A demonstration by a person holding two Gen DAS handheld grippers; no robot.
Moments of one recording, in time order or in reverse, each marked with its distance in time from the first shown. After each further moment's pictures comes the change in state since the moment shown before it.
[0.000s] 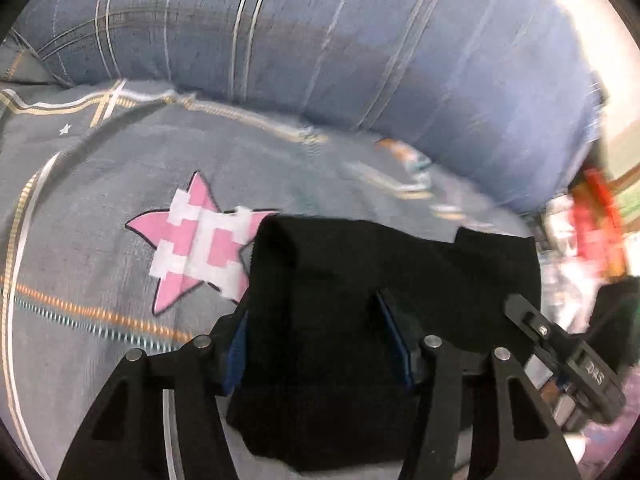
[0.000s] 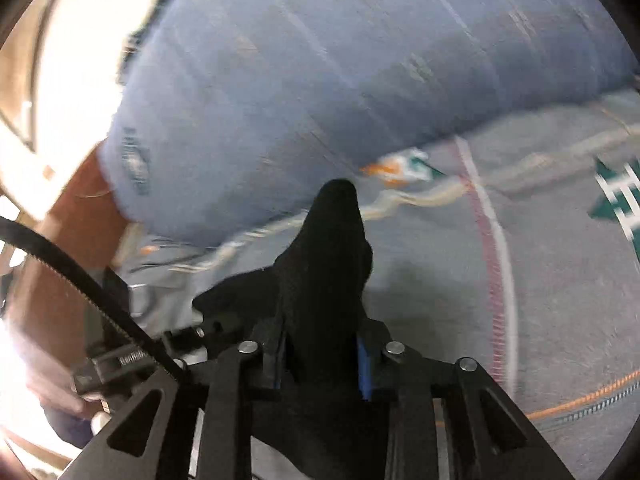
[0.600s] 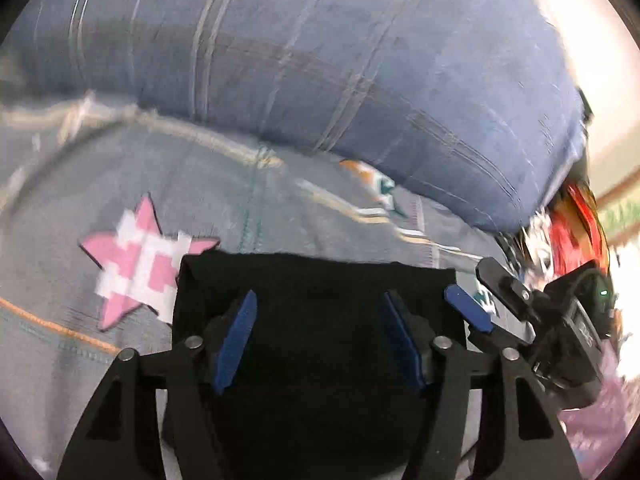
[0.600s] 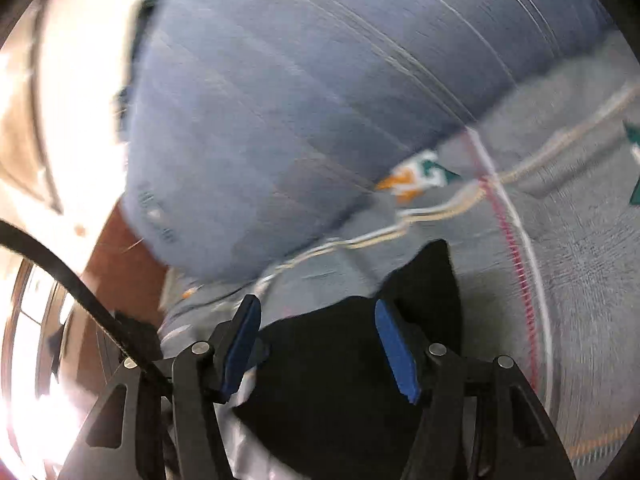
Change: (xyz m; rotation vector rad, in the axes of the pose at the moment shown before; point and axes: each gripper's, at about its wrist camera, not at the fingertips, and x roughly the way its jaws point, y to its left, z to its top) left arm 0.003 -0.023 0.010 -0.043 -0.085 -0.112; right arm 0.019 -0.032 0.037 0.218 -0.023 0.203
